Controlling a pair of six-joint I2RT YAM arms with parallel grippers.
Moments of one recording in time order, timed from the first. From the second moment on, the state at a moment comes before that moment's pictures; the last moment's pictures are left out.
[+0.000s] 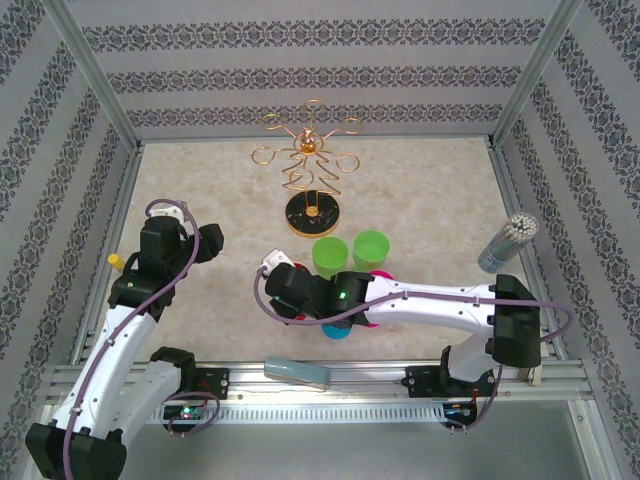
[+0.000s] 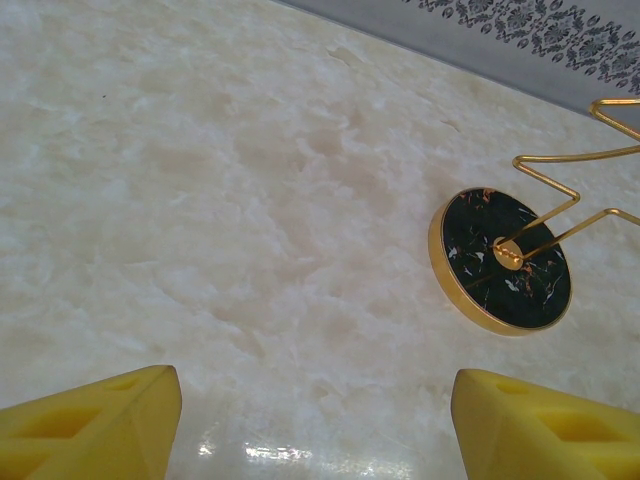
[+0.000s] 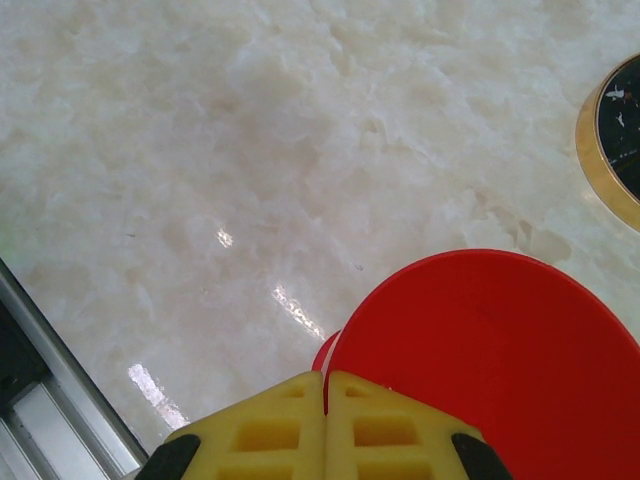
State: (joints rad) left arm -0.15 0.78 0.76 -0.56 -0.05 -0.43; right arm 1.29 1.53 1.22 -0.55 0.31 0.41
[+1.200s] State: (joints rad) left arm -0.15 0.84 0.79 -0.57 -0.08 -0.40; right arm 1.11 0.96 1.11 -0.59 0.43 0.36
